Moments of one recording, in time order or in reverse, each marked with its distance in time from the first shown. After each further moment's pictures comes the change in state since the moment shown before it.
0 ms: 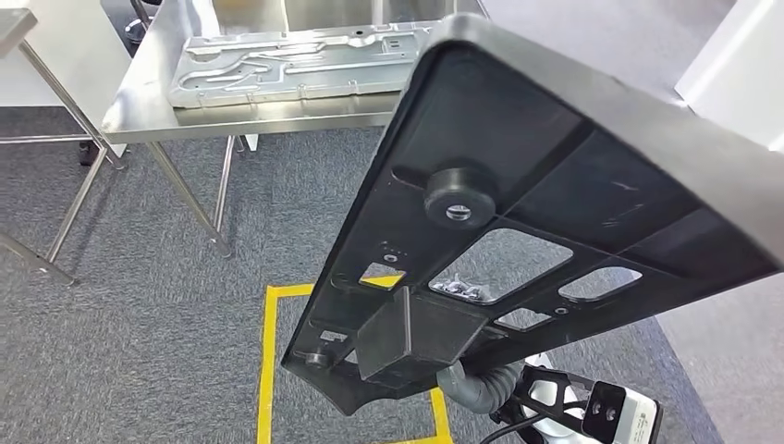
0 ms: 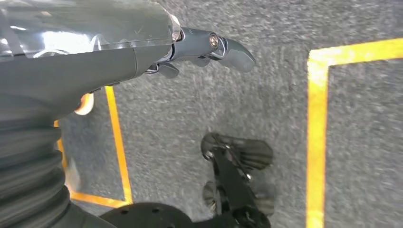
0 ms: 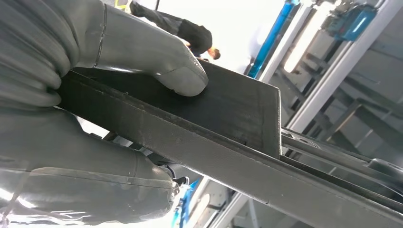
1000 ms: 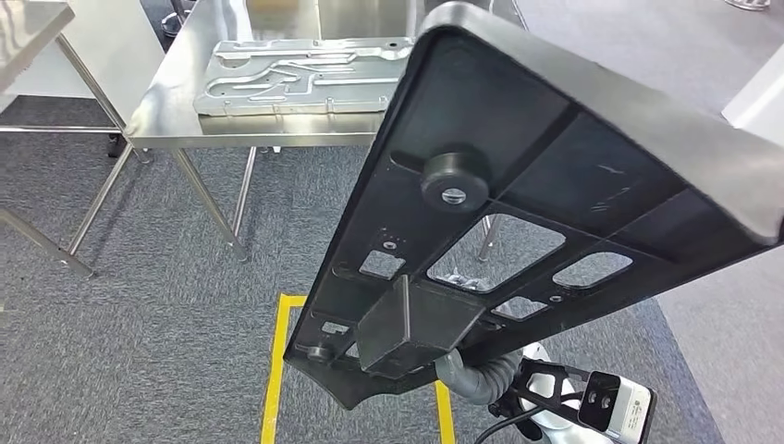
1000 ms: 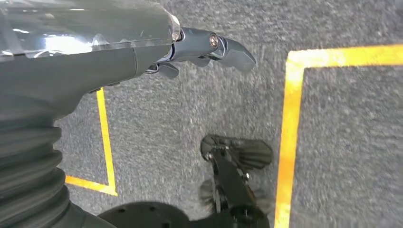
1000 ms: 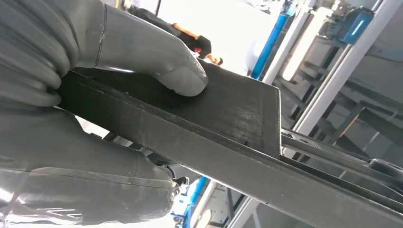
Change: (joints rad) left arm -0.003 -0.001 0.001 0.000 -0.013 -0.003 -0.008; right arm -0.014 -0.001 0.000 0.023 -0.010 -0.005 0.000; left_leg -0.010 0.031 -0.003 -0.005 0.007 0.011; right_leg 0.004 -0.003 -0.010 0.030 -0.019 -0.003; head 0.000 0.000
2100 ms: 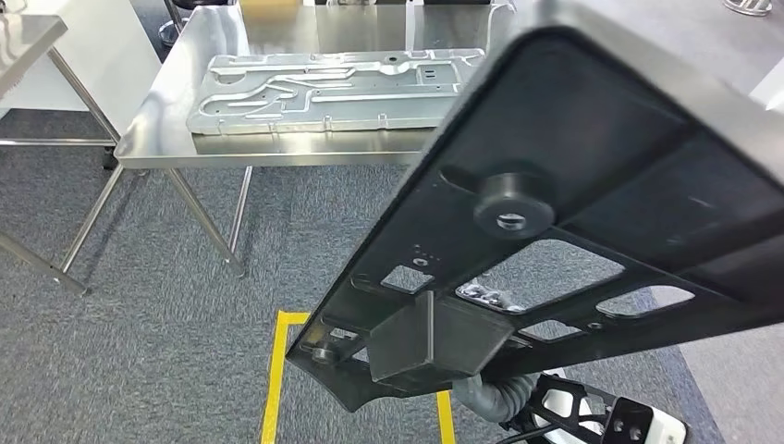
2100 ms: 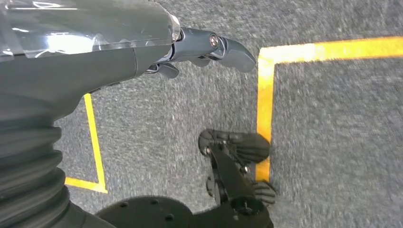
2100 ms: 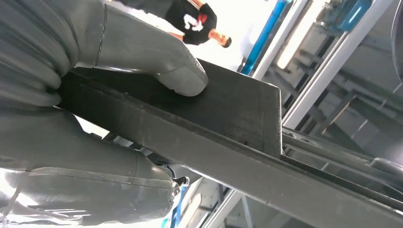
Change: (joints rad) left arm 0.006 0.000 -0.001 0.000 -0.010 -0.007 -0.012; right arm 0.067 0.001 -0.042 -0.095 0.035 -0.011 0.000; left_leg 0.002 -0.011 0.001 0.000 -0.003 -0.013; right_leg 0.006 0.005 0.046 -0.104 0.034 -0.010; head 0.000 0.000
